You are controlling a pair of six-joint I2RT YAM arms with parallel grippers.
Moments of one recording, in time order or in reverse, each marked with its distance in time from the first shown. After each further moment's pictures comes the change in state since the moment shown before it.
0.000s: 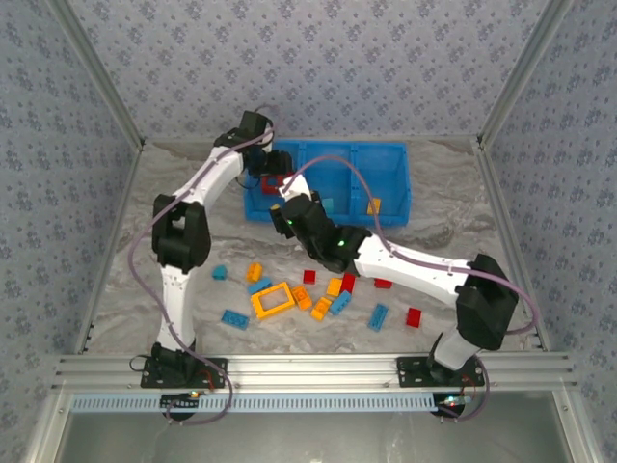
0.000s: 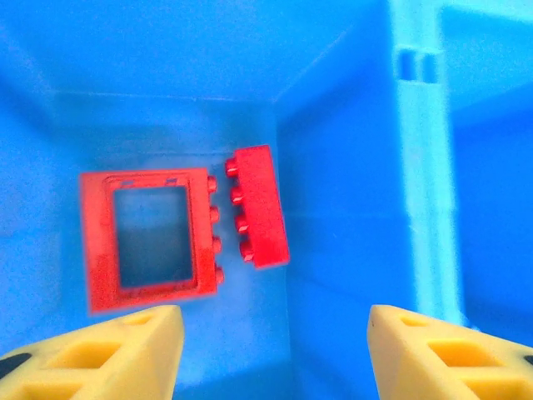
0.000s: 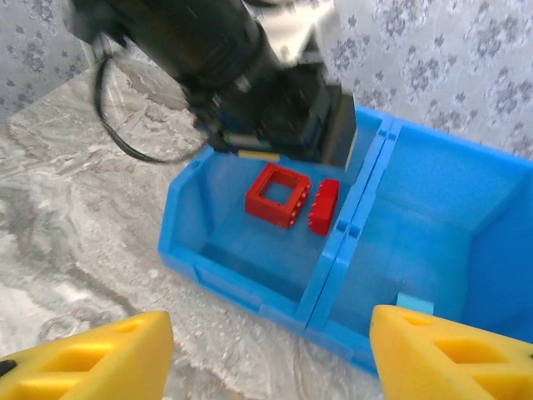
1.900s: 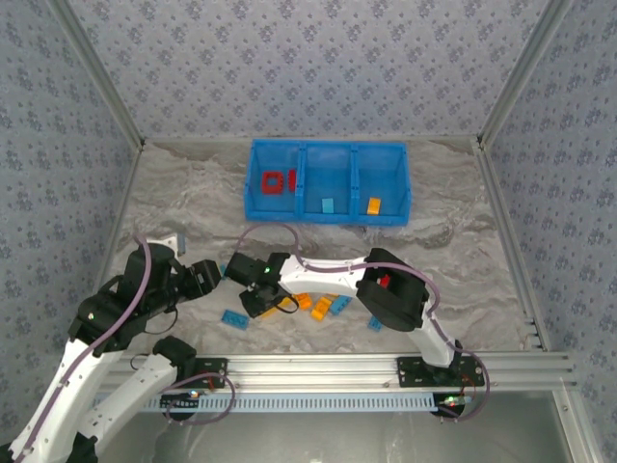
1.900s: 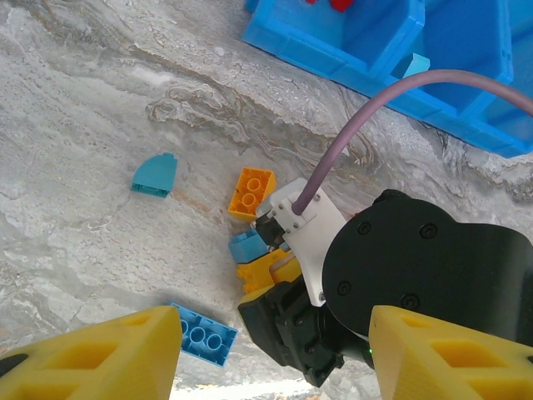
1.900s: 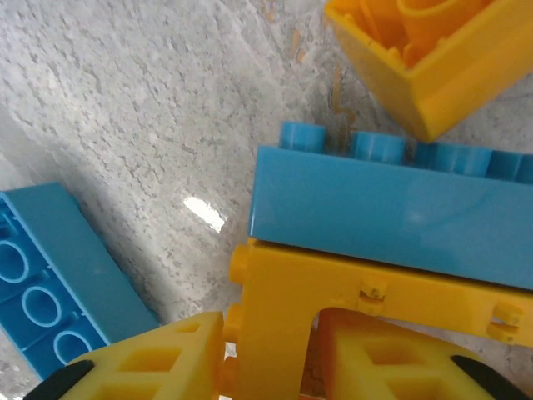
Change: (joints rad) left arm -0.161 -1.579 -1.040 -0.391 -0.231 -0.354; right arm 0.201 0.534 0.338 -0.557 -0.570 0.334
